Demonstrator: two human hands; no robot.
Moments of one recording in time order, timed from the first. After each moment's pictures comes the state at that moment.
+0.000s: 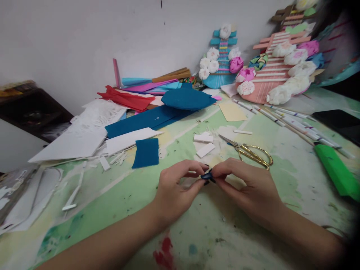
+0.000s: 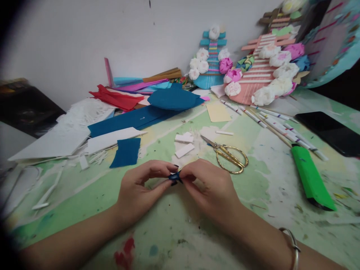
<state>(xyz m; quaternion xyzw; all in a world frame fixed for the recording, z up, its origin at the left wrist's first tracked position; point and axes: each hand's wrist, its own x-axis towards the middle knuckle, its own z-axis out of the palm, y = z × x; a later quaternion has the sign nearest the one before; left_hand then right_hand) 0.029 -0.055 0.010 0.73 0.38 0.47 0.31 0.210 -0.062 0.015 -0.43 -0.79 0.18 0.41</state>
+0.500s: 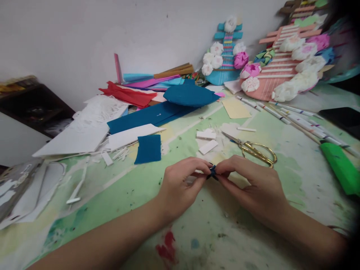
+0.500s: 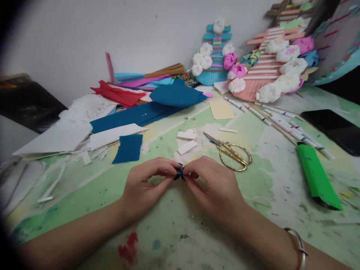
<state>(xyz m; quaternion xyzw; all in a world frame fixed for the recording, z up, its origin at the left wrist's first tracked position) 0.029 -0.053 0.008 0.77 0.36 0.45 0.28 0.210 -0.064 0.012 -0.43 -0.81 0.11 0.40</state>
